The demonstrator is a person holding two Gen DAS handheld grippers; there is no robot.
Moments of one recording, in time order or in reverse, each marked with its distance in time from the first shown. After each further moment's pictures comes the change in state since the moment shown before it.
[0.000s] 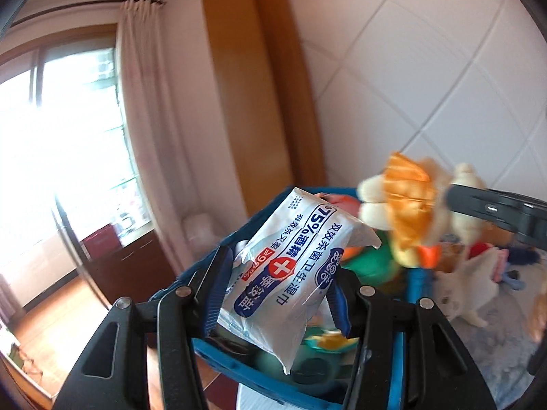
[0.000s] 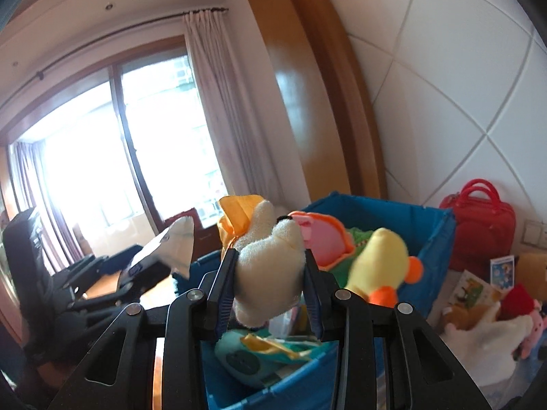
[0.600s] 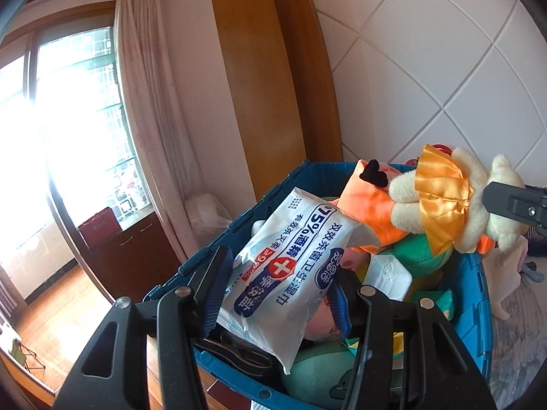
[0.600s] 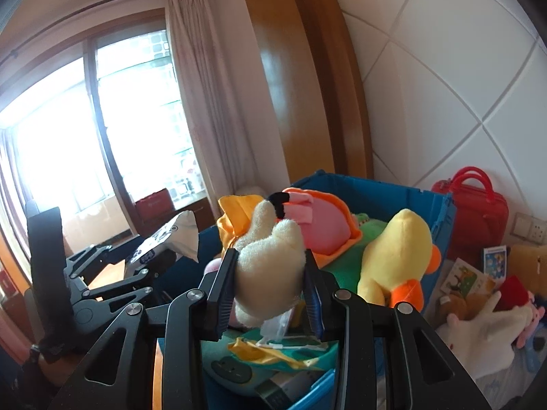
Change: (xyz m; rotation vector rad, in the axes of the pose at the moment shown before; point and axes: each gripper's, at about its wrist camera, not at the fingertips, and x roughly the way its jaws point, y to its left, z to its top) left arm 0.064 0.025 -0.018 0.013 0.068 -0.013; right arm 0.058 0.022 -0.009 -0.003 0.077 -0.126
